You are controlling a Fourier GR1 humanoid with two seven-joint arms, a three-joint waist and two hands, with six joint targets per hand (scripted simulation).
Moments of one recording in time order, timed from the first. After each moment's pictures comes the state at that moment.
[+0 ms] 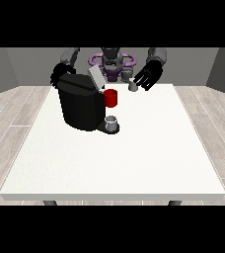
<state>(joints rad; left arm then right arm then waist) -0.98 0.45 0.06 -0.65 -0.58 -0.10 -0.21 -0.26 -0.03 -0.03 -1.35 -0.03 -0.14 -0.06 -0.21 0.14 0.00</state>
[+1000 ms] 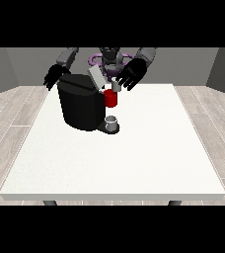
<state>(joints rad) -1.16 0.48 0.10 -0.63 -0.60 -0.13 -0.13 -0.32 -0.05 -0.04 -1.38 -0.02 -0.15 -0.04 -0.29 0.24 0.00</state>
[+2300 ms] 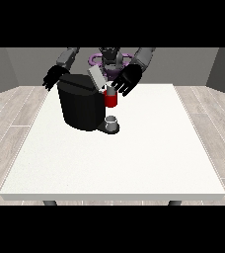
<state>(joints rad) -1.17 0.45 0.11 -0.60 -0.64 -0.13 -0.13 -0.31 -0.04 -0.05 -1.39 -0.03 -0.16 -0.05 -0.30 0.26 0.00</state>
